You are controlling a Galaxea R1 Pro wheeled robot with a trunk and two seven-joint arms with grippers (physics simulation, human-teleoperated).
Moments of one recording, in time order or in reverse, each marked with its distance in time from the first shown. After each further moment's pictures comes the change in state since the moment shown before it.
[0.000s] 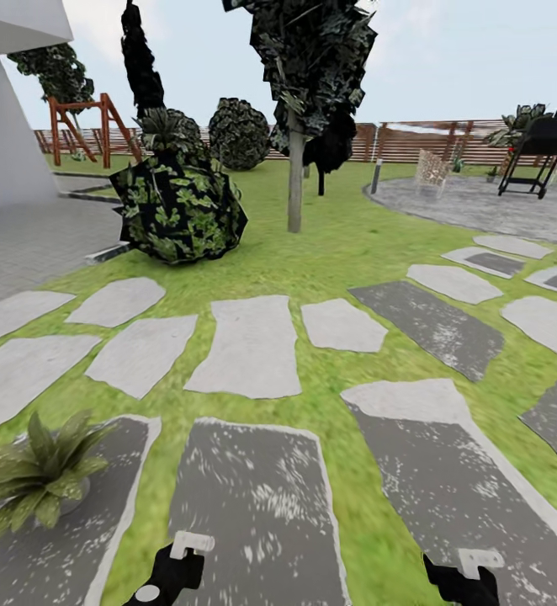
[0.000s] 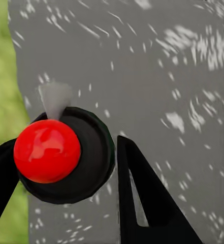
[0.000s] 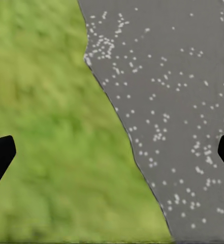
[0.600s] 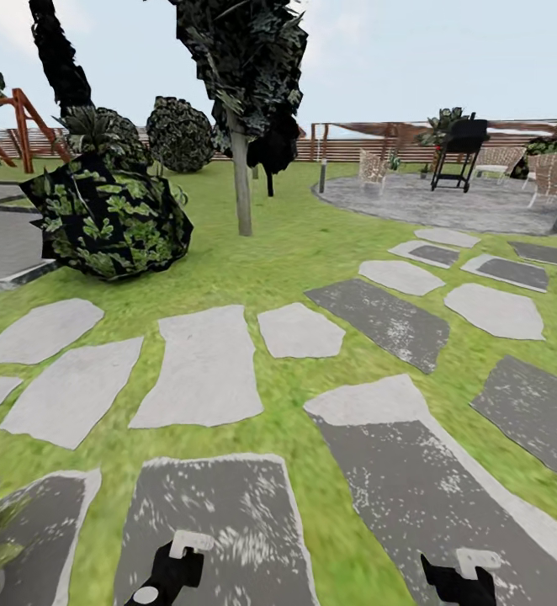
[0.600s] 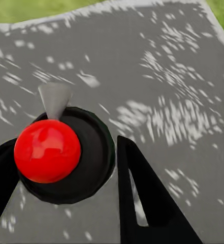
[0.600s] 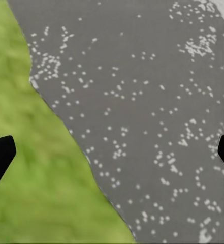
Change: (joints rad) left arm 0.003 0.003 0.000 0.000 0.003 -0.035 -0.005; right arm 0.000 0.006 0.002 0.000 0.001 0.002 0.002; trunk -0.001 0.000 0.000
